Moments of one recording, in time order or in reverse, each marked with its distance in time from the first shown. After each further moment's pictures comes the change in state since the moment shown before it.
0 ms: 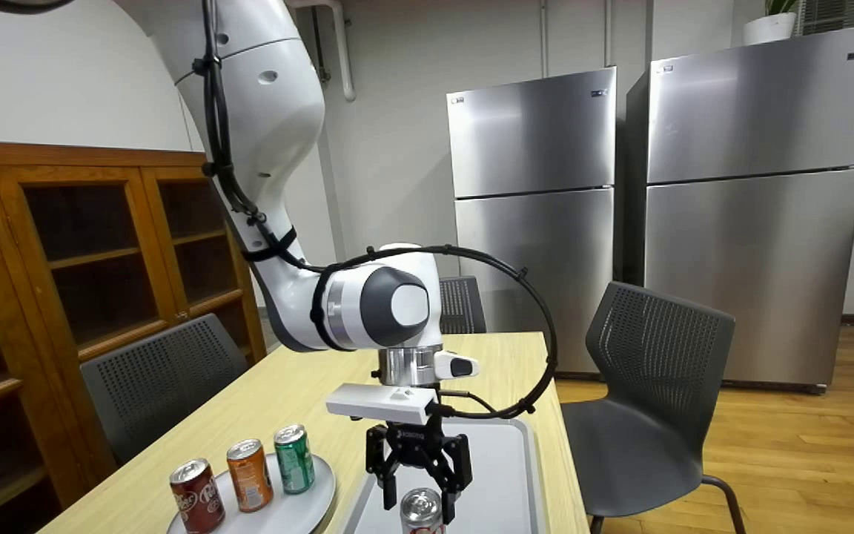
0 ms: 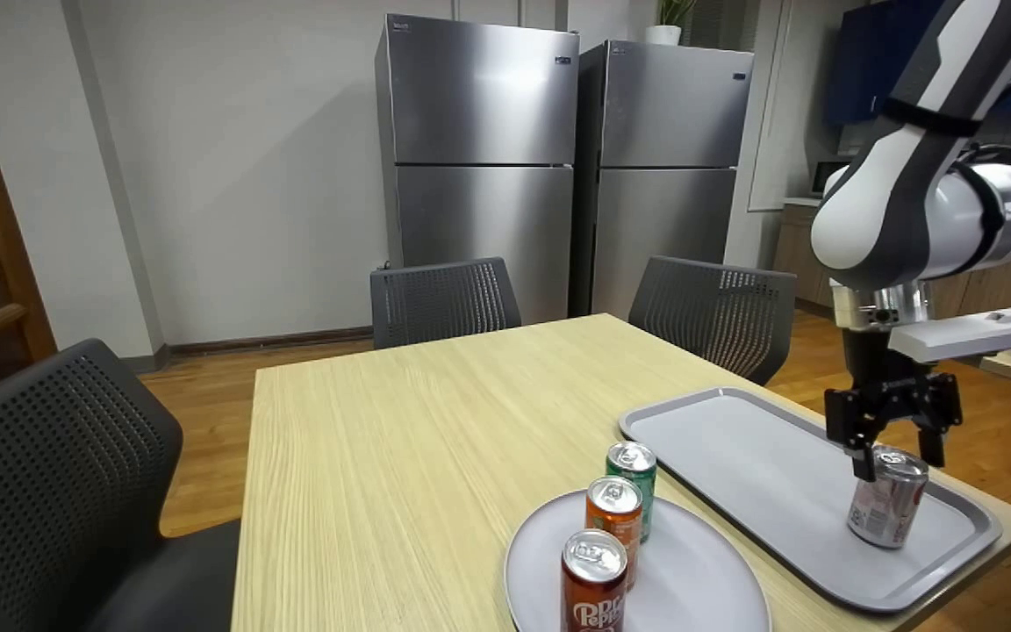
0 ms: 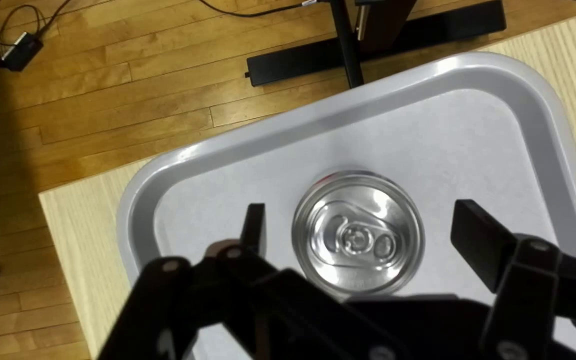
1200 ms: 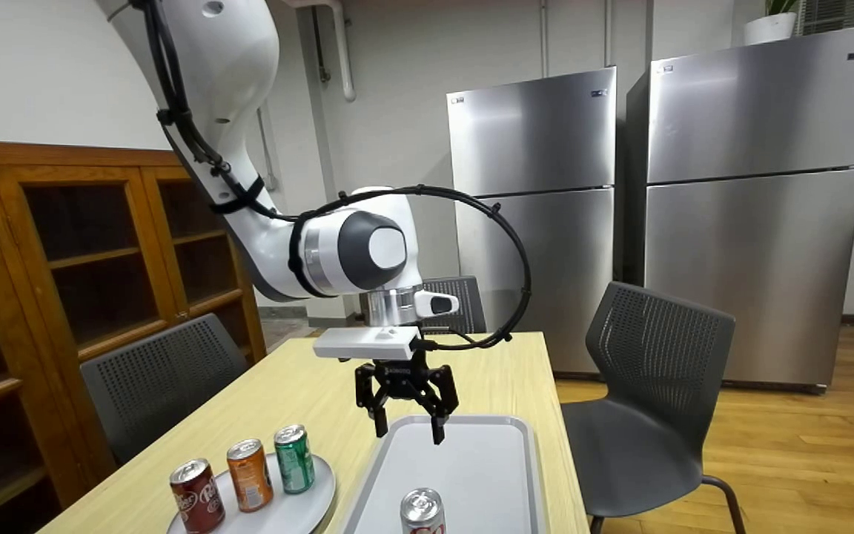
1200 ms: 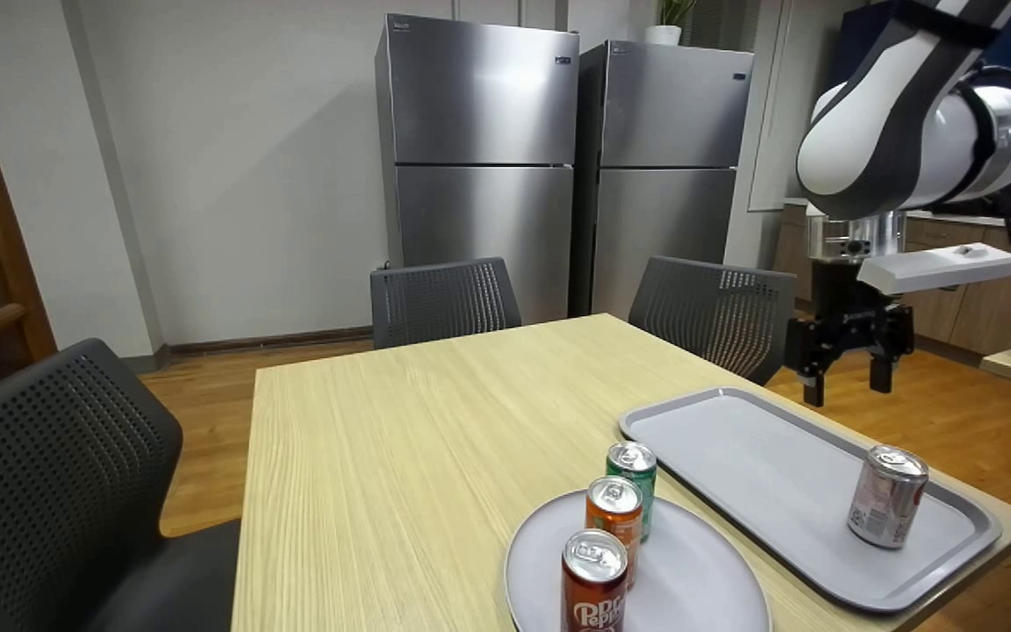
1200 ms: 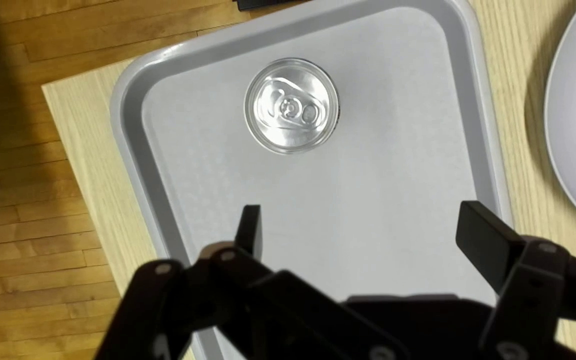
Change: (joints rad) arm 0.021 -0.164 0.047 -0.004 0.001 -0.002 0.004
